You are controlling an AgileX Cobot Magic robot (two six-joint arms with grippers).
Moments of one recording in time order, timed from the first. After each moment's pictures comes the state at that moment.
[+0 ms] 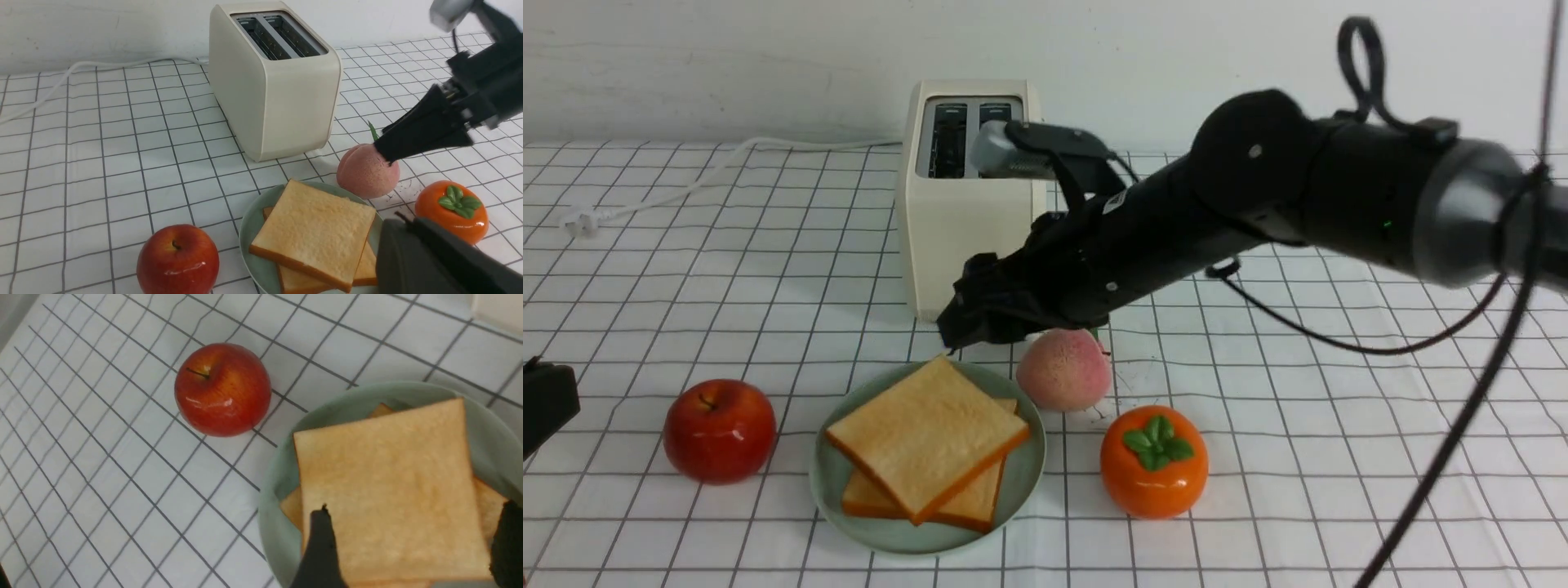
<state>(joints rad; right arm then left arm) 0.60 1.82 -1.55 0.62 0.70 -0.23 -0.63 0.44 -0.61 0.43 0.56 -0.54</state>
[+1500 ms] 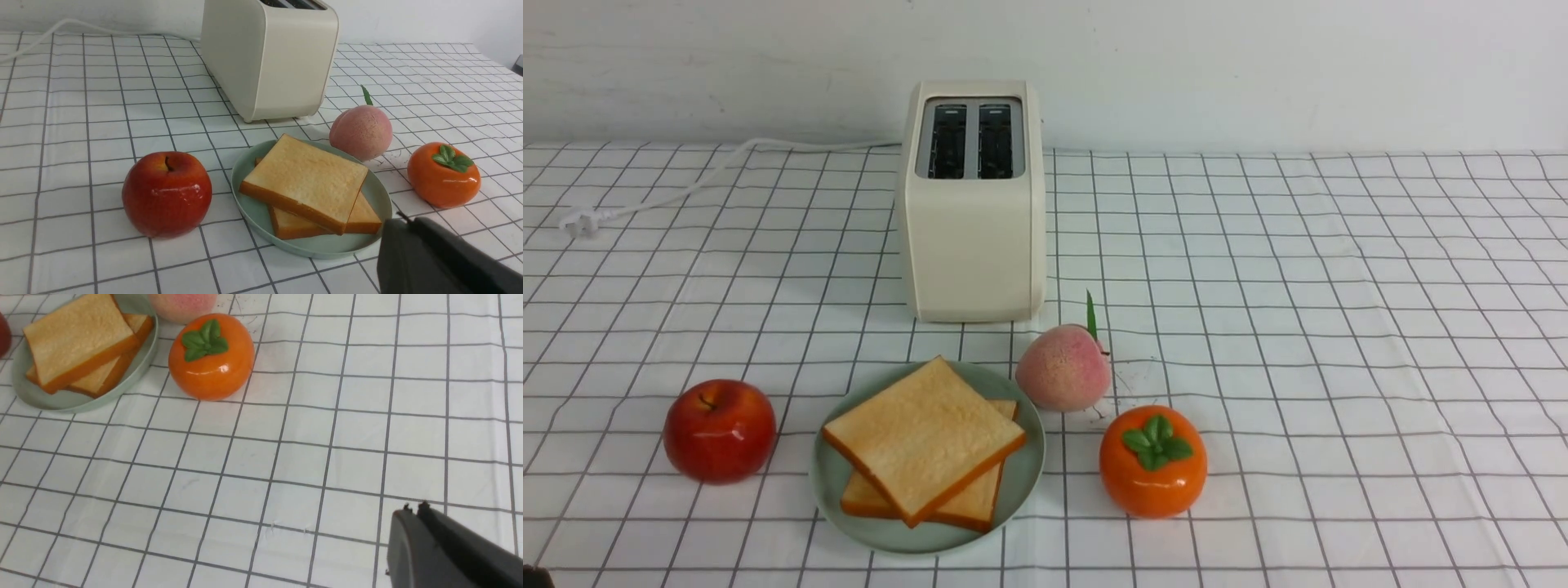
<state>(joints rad) 0.59 0.36 -0.46 -0.18 0.83 0.55 -0.63 -0.01 -0.24 0.39 0.54 -0.57</state>
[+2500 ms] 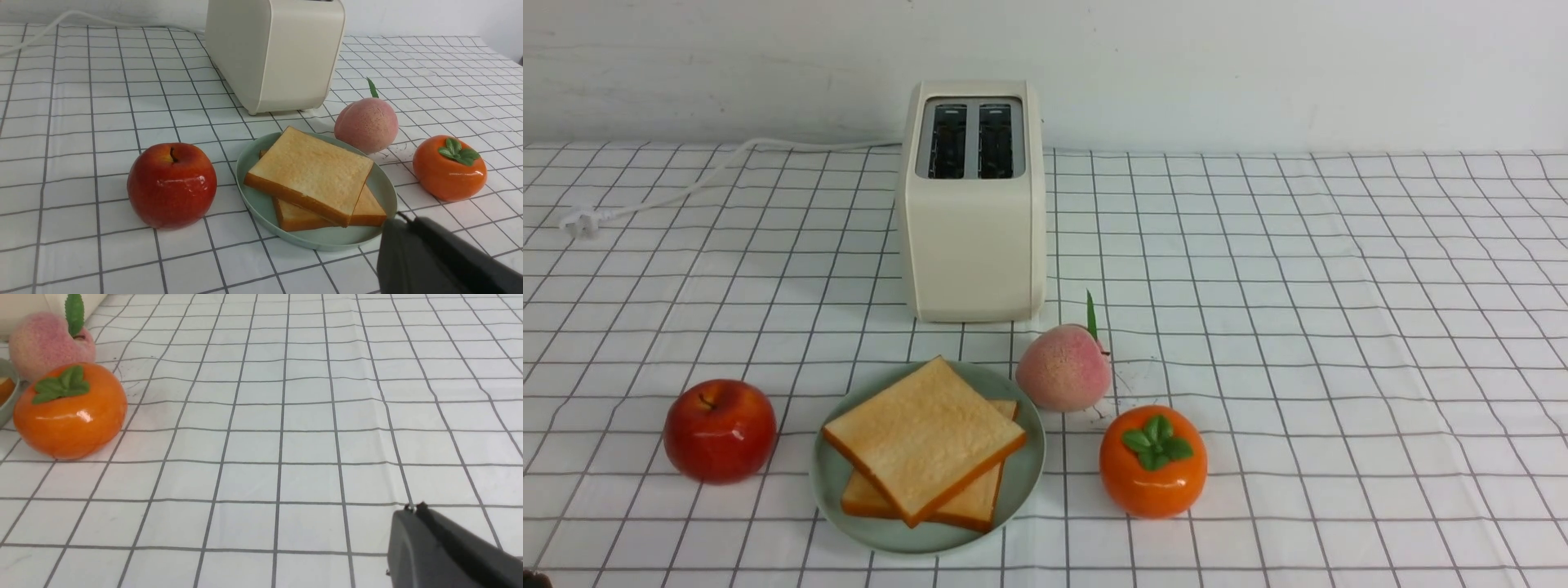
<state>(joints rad) 0.03 -0.01 0.02 0.17 0.39 -0.05 -0.63 -0.01 -0.24 0.39 0.56 -0.57</state>
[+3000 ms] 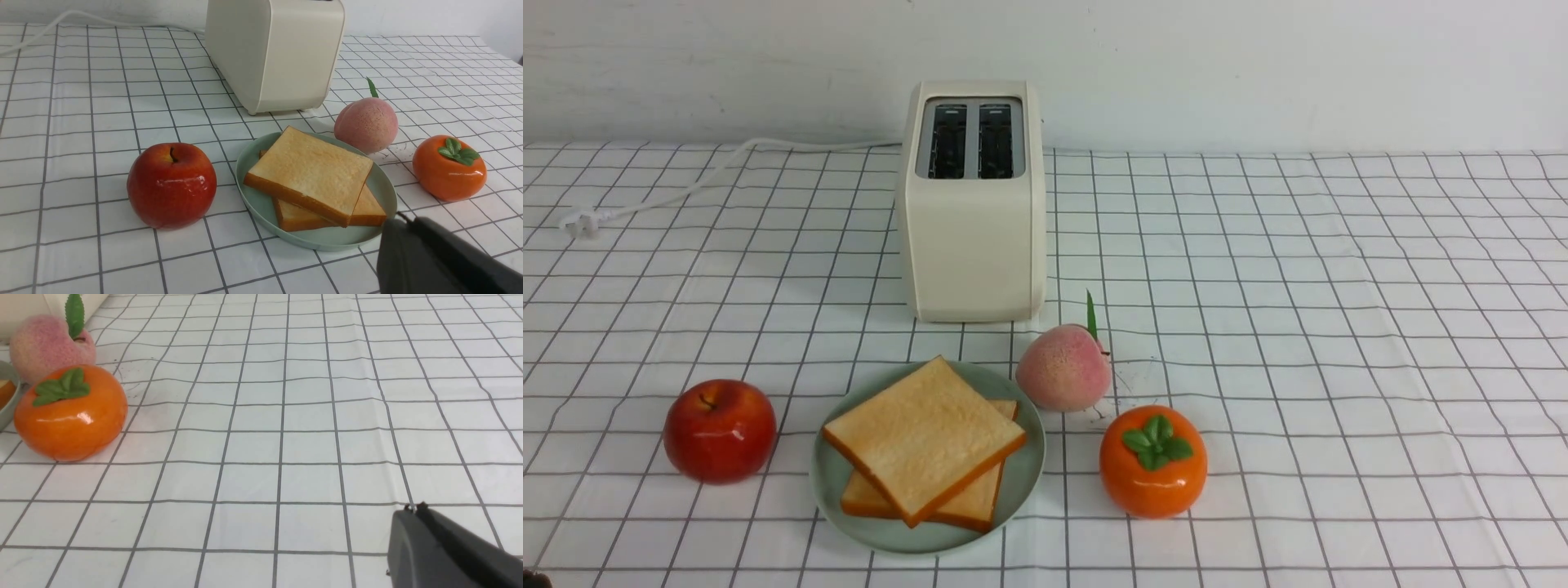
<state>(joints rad) 0.03 -0.01 0.02 0.17 0.39 -0.05 -0.63 -0.01 -0.24 0.39 0.56 -0.57</state>
